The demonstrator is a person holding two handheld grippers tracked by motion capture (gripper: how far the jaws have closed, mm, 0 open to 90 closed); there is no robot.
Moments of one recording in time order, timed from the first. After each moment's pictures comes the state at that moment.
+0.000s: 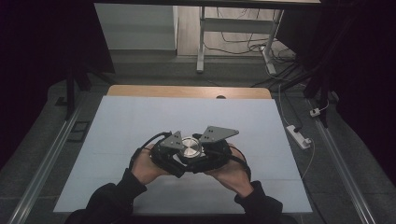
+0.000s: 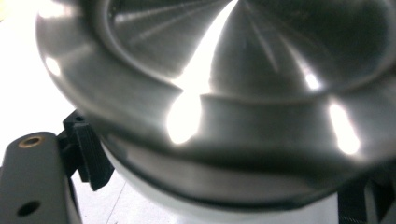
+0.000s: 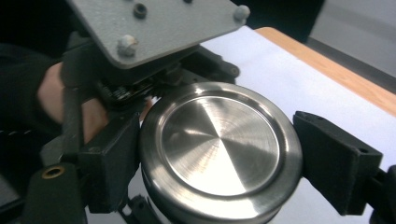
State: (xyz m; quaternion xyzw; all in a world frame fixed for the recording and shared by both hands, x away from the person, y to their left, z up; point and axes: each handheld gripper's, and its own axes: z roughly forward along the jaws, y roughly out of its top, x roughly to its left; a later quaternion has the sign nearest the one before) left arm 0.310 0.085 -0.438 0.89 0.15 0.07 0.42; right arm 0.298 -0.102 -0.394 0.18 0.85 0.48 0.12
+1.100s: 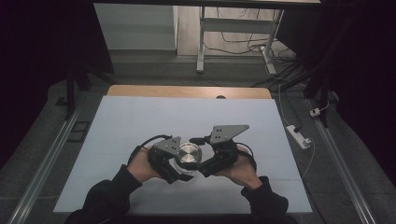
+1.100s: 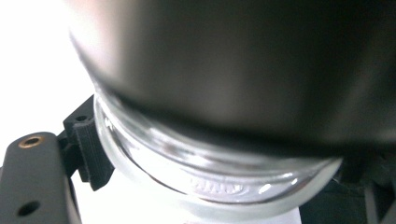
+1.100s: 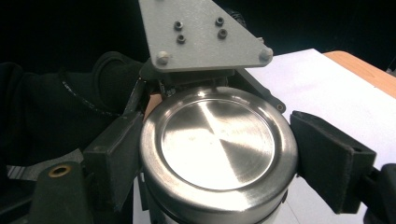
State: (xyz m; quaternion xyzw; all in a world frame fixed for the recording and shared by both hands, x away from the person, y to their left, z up) left arm 0.311 0.094 -0.442 0.90 0.05 0.00 0.44; right arm 0.305 -0.122 -0.388 0.09 0.84 0.54 0.01
